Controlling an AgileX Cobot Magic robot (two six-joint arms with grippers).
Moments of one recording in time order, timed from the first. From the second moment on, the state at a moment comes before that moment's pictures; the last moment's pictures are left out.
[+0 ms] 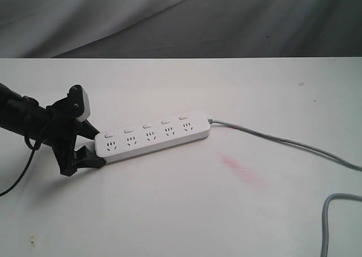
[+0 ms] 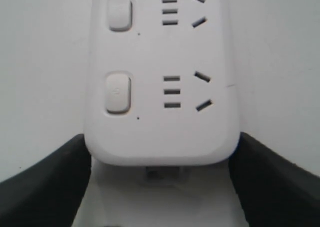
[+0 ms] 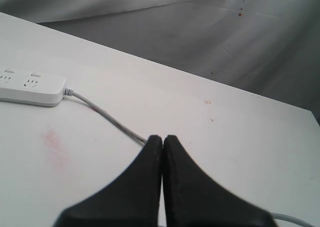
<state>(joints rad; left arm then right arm) 0.12 2.06 -1.05 -1.04 0.70 2.09 0.01 0.13 0.00 0.07 0.17 -0.31</state>
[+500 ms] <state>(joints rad) 0.12 2.06 -1.05 -1.04 0.70 2.09 0.01 0.13 0.00 0.07 0.17 -0.31</state>
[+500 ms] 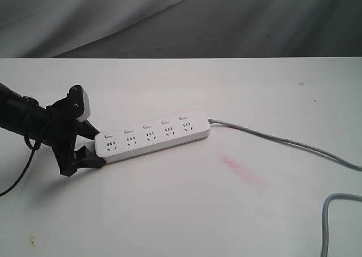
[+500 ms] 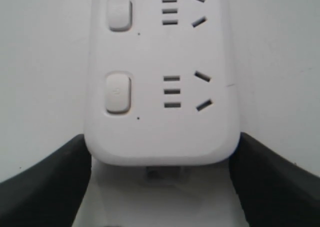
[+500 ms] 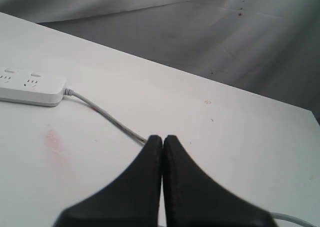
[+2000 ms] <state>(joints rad) 0.12 2.06 -1.05 -1.03 0.70 2.09 0.33 1.85 -1.54 0.76 0.94 -1.36</state>
